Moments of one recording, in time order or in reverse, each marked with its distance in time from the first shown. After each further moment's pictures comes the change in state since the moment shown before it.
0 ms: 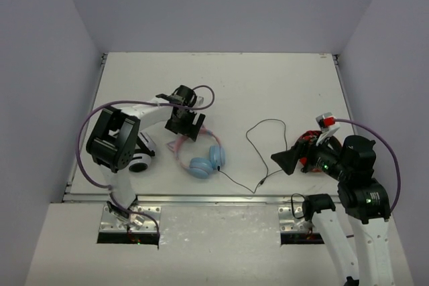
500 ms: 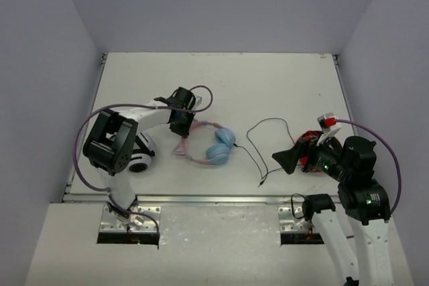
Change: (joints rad) left arm 0.000 0.003 -0.037 0.091 -0.023 -0.013; right arm 0.000 -0.011 0.000 -0.001 0.033 -0.005
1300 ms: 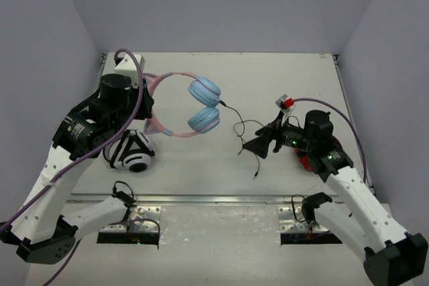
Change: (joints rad) left arm -0.085 -0.850 0.305 -0.452 -0.330 -0.193; right arm 0.208 0.356 -0.229 0.687 -0.170 0.092
